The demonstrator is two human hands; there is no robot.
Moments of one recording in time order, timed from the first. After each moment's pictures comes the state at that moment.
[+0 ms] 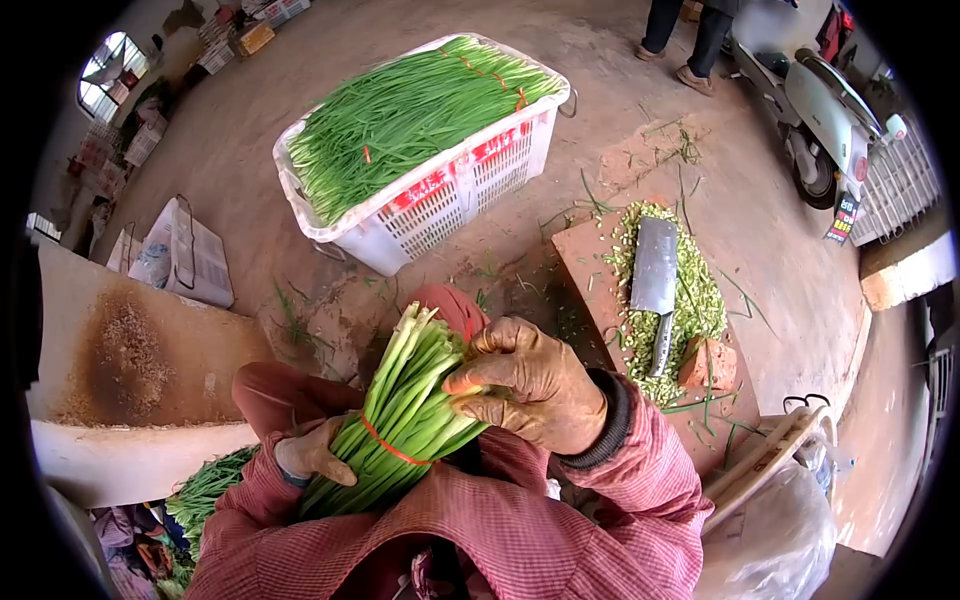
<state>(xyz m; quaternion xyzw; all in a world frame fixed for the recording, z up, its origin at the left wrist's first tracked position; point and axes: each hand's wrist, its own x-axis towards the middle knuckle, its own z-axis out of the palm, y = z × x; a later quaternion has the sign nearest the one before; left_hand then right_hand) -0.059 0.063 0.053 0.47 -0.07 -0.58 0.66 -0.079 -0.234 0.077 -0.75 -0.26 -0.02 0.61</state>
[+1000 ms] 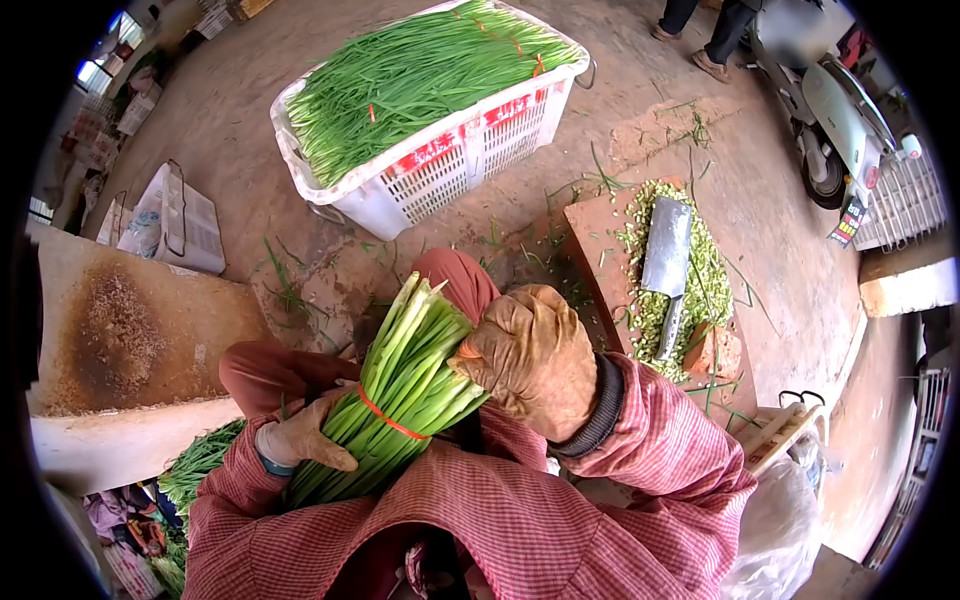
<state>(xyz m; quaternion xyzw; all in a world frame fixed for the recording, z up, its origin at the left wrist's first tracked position) -0.058 0.083 0.052 0.63 -0.13 -0.52 0.56 -0.066 -0.213 0.081 -0.89 -0.28 -0.15 0.34</state>
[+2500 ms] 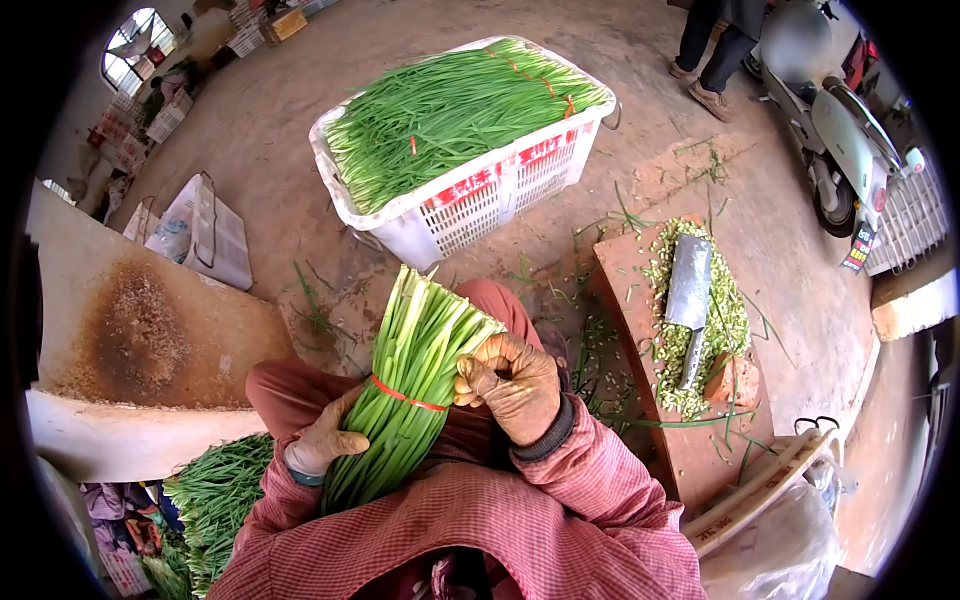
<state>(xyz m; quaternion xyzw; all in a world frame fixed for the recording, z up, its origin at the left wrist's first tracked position) -0.068 0.103 0.033 0.55 -0.03 -0.39 0.74 -0.076 -0.143 0.026 -0.50 0.02 0.02 0.86</state>
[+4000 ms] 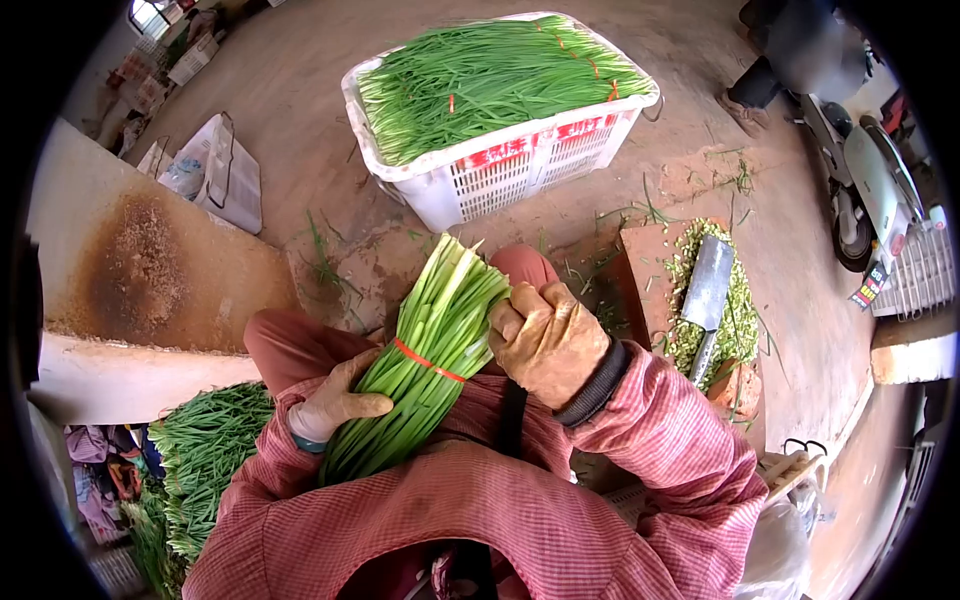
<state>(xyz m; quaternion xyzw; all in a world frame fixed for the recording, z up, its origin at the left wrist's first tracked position) -0.080 0.104 0.032 0.61 0.01 -0.37 0.70 -0.052 -0.167 0.062 -0.90 -0.36 -0.25 0.03</state>
